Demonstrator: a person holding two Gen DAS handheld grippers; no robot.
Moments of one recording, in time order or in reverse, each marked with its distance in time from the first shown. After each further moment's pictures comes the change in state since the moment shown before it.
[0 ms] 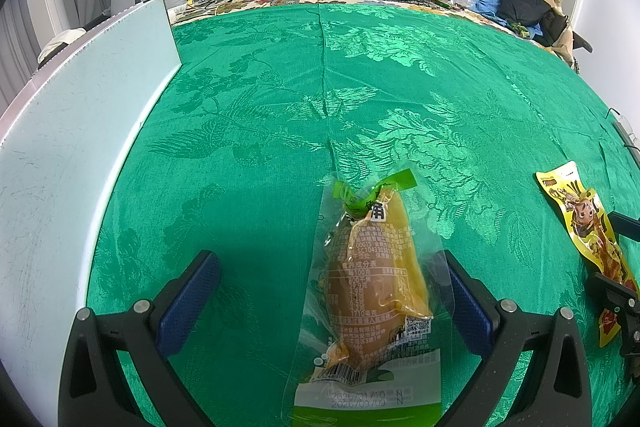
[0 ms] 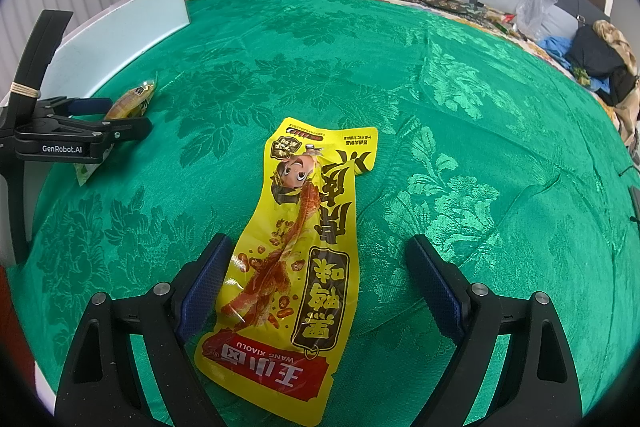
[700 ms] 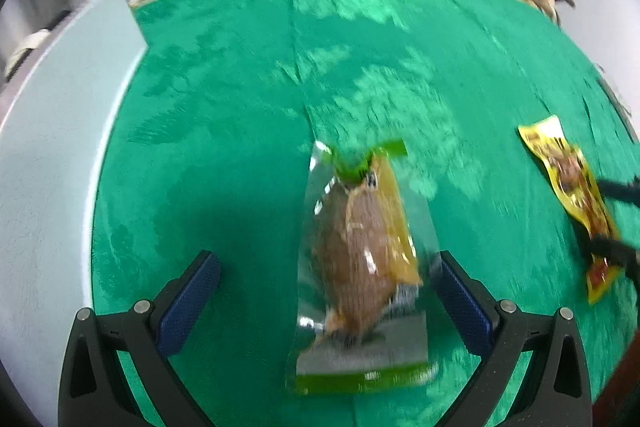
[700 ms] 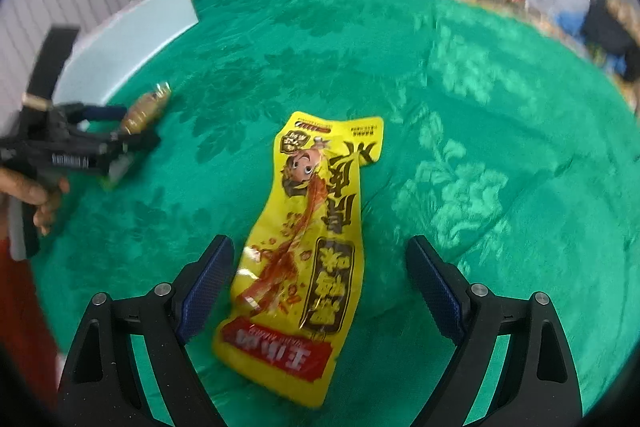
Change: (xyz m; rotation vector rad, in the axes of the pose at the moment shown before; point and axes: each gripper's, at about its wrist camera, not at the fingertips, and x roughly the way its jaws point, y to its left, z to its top) left arm 0.001 -0.004 0.011 0.109 0.209 -0.074; right arm -0.005 -0.021 0.008 0.080 0.089 0.121
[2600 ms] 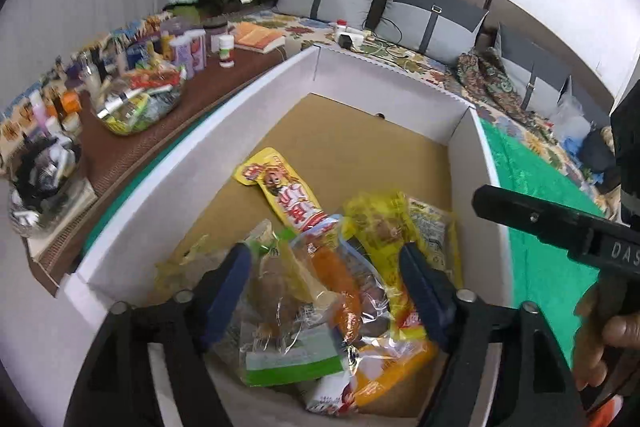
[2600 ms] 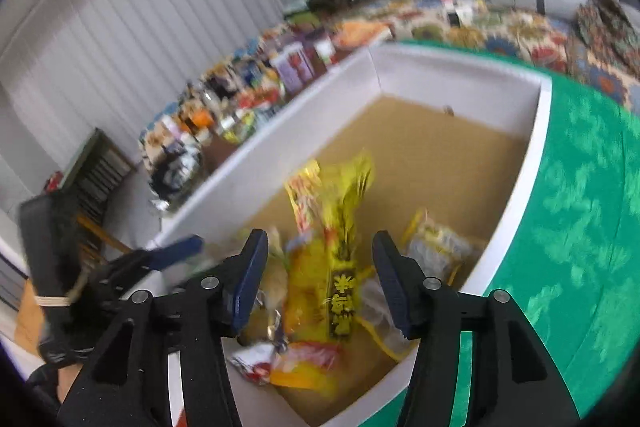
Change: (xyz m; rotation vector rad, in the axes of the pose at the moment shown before) left arm -0.205 0.275 -0.168 -0.561 -0.353 0.187; right arm 0.039 0.404 0.169 -0.198 -0.041 0.450
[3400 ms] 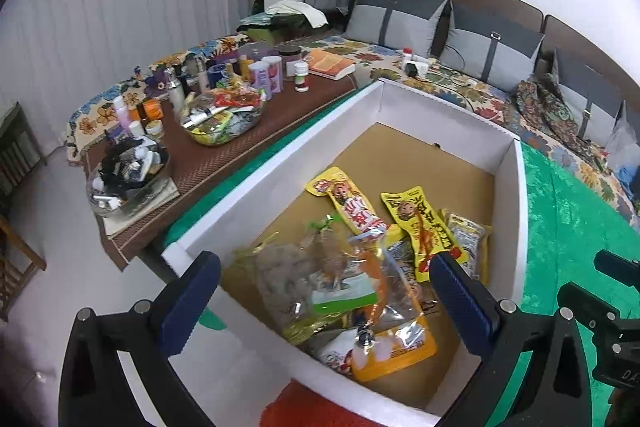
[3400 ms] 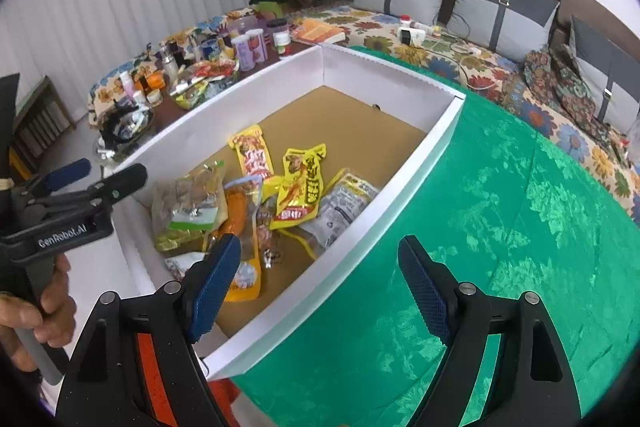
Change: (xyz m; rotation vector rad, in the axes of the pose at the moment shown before) left arm -0.072 -0.014 -0.008 -0.088 -0.073 0.268; right arm -0.079 0.021 -0.040 -0.172 0.015 -0.309
